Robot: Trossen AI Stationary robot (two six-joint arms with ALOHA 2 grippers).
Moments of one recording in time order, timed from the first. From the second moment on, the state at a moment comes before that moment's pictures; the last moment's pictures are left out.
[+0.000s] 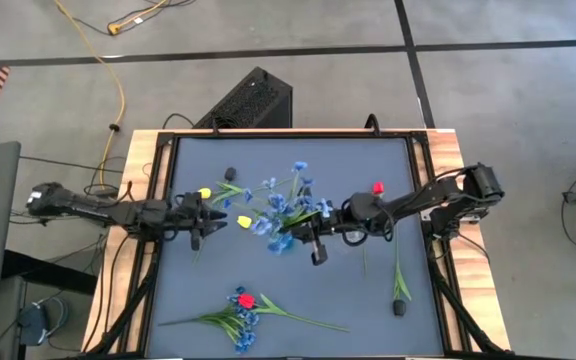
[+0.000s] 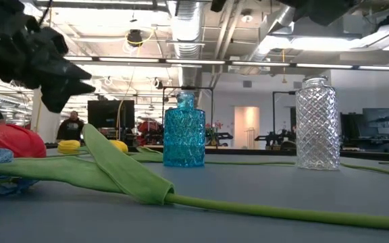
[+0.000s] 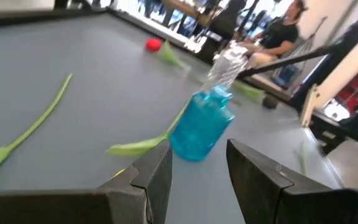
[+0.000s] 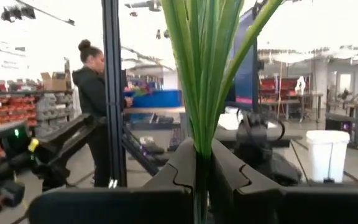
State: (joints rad) left arm -0.15 0.36 0.01 0.21 -0.25 -0.47; right arm 0.16 1.63 0.91 1.03 -0.04 0.05
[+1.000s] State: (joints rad) left arm -0.28 0.37 0.01 0.30 -0.38 -0.41; right arm 0.11 1.73 0.93 0.84 0.15 -0.01
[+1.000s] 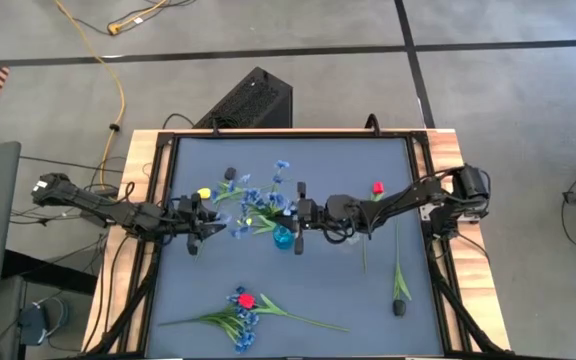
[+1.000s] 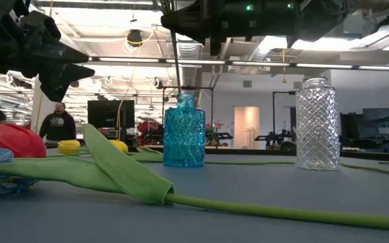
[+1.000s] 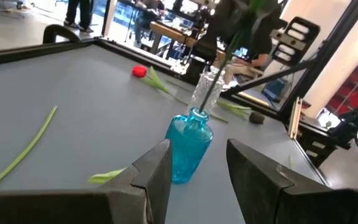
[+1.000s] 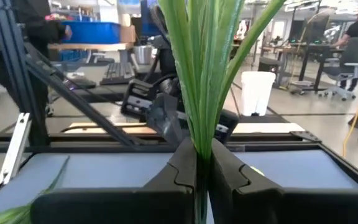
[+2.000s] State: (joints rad) left arm -0.28 0.37 0.01 0.26 -0.41 -0.44; right arm 0.11 1.72 0.89 0.69 0.13 0.09
